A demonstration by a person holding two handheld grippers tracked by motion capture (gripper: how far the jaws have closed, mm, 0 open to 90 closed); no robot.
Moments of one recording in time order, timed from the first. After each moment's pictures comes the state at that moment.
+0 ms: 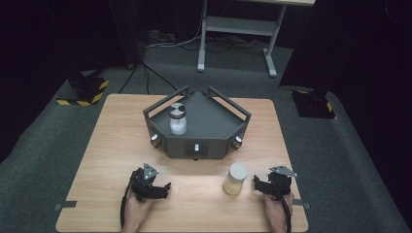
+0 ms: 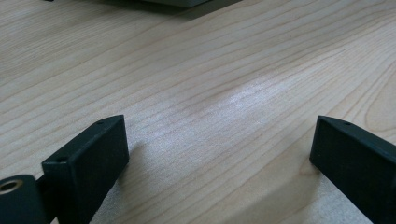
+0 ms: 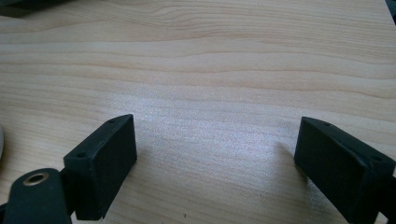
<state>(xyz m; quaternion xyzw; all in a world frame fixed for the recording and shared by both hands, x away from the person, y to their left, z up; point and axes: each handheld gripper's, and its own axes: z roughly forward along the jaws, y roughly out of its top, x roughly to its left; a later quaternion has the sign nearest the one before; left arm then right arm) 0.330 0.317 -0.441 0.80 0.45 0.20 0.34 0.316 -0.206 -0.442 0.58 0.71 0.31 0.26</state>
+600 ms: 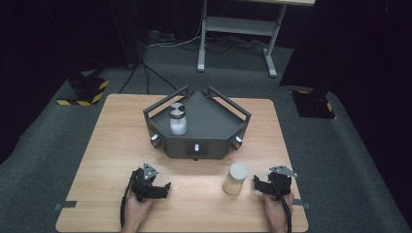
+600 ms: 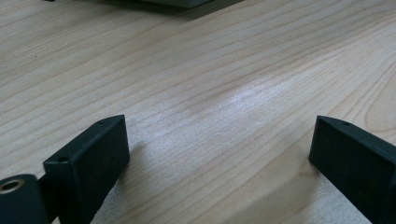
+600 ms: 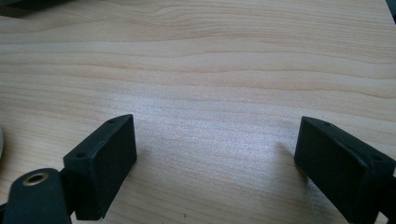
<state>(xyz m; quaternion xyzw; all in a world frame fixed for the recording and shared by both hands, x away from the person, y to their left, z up) 0.330 0.318 -0.441 0.80 0.45 0.20 0.34 0.316 -0.206 -0.442 0.58 0.71 0.31 0.26</state>
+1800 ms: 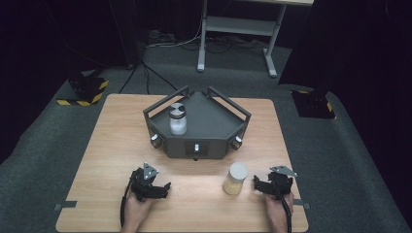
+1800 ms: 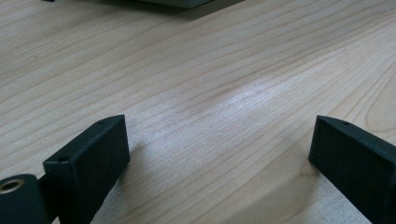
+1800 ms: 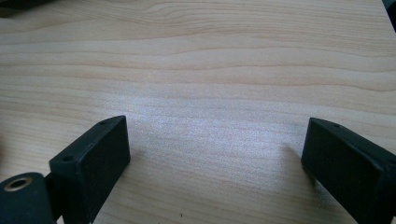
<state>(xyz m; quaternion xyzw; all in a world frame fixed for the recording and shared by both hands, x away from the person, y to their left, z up) 0.330 0.318 -0.441 0.80 0.45 0.20 0.34 0.317 -0.203 -0.441 0.59 0.70 0.31 0.26</state>
